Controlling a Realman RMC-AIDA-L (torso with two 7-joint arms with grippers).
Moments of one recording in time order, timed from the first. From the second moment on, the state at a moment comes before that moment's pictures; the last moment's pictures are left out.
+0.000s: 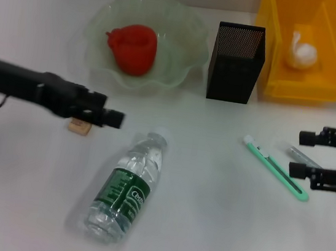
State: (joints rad) left arm -0.52 -2.05 0.73 1.03 2.13 1.85 -2.03; right arm 0.38 2.04 -0.67 -0.95 -2.06 -1.81 1.49
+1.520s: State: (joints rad) left arm -0.81 -2.08 1.54 0.93 2.39 1.27 -2.83; right arm 0.35 2.04 -0.61 -0.78 -2.06 -1.81 1.30
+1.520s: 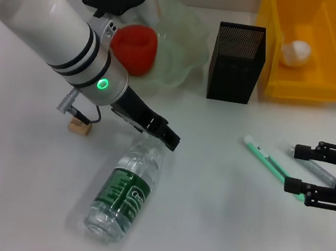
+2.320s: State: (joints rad) left arm -0.77 -2.08 1.63 0.93 2.32 1.21 -2.78; right arm 0.36 2.03 -0.53 -0.73 -2.05 -1.81 1.25
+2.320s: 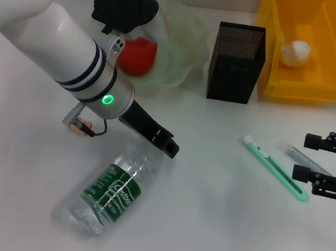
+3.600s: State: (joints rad) left arm -0.48 -2.07 1.19 0.85 1.55 1.39 -1.67; right arm 0.39 2.05 -0.44 -0.67 -1.98 -1.79 1.23
